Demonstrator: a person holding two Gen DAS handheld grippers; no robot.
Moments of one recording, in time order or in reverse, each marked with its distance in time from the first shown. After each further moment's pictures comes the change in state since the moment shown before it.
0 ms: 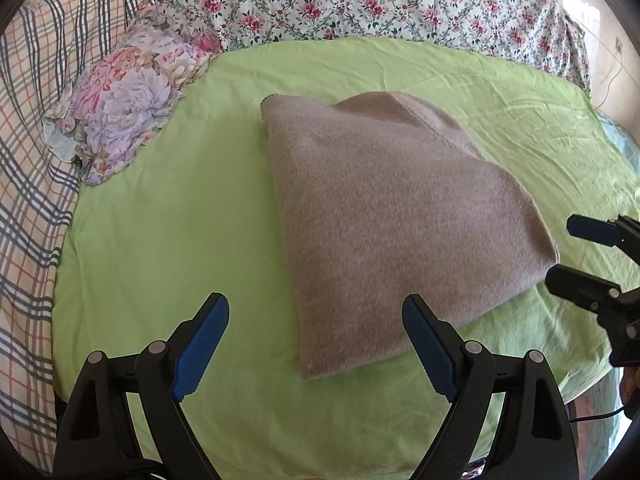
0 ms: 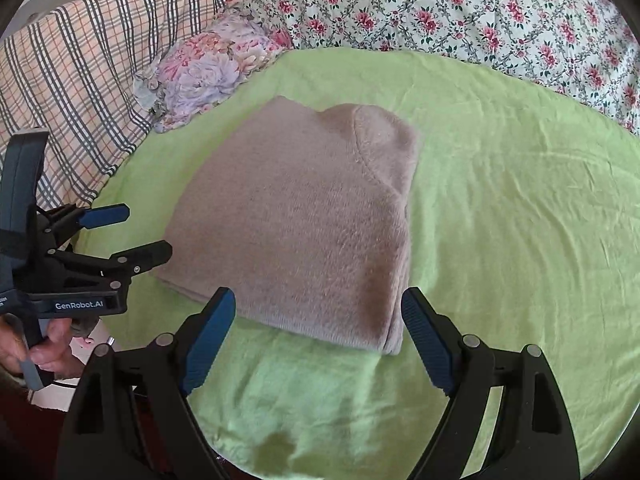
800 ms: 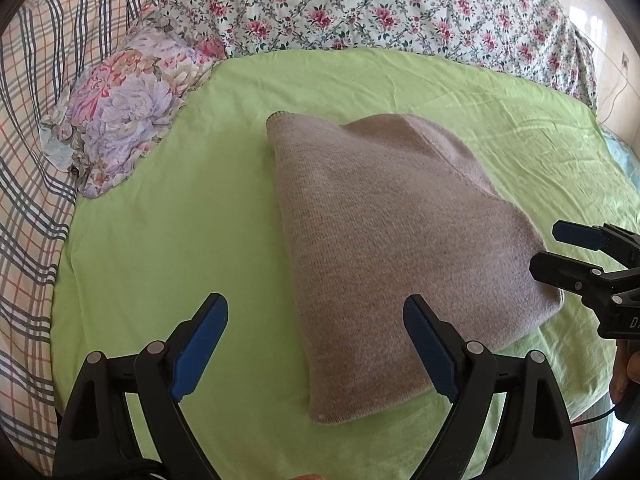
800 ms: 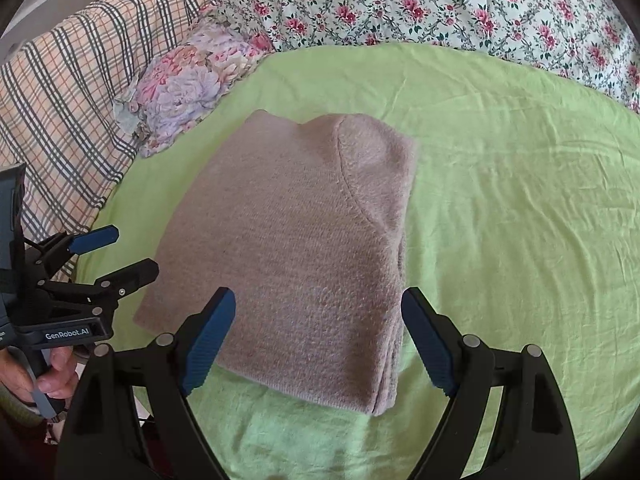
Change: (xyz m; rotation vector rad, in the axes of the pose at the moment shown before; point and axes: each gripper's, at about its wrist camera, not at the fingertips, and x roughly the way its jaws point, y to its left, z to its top) left arm 0.009 0.008 0.028 -0.036 -0.015 -0.003; right arm 0.023 -0.025 0.034 0.093 0.010 0.037
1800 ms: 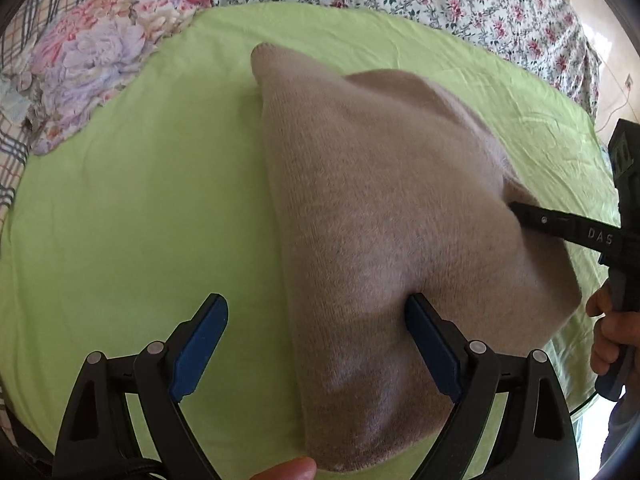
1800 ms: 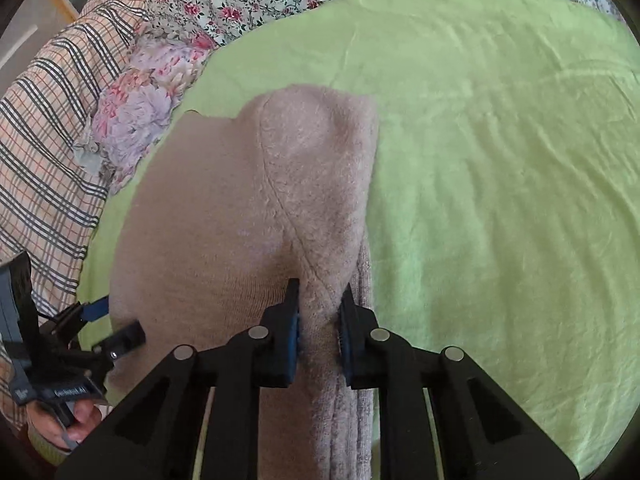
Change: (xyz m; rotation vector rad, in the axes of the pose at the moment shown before) left arm 0.064 0.011 -0.004 -0.079 0.114 -0.130; right arm 0.065 -0.058 0.016 0.208 0.074 0.045
